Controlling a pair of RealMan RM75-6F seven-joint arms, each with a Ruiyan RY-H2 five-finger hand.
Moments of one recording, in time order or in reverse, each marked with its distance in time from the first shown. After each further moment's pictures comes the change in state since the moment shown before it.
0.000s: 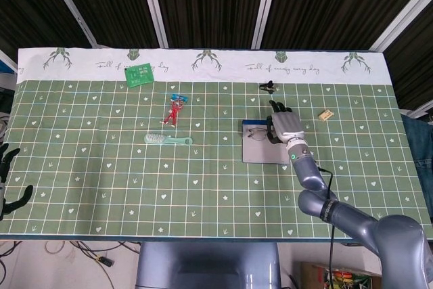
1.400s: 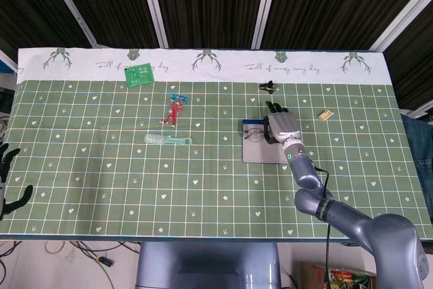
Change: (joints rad) left arm -0.001 0.001 0.000 0.000 -0.001 -0.001 0.002; right arm 0.018 -0.028 0.002 0.036 0.005 -0.019 -0.005
